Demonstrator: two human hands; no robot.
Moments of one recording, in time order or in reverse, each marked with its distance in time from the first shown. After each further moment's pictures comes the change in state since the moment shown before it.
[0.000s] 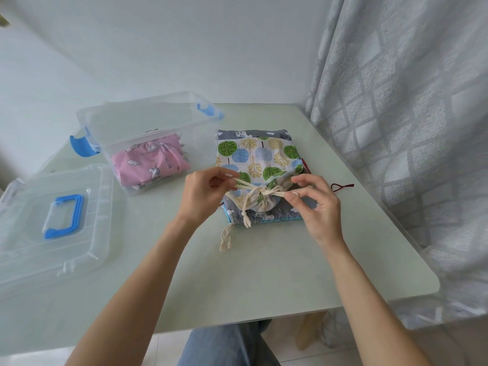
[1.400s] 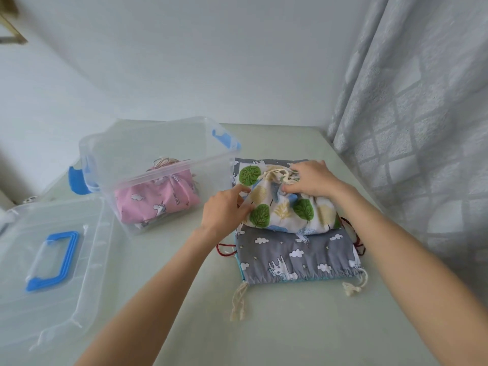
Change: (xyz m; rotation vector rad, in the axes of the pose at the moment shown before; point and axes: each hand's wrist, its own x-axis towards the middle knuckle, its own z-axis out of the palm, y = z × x) left_hand 0.087 -0.052 0.020 0.550 -0.145 -0.163; right_hand 0.195 0.065 0.048 -0.890 -0.757 0.083
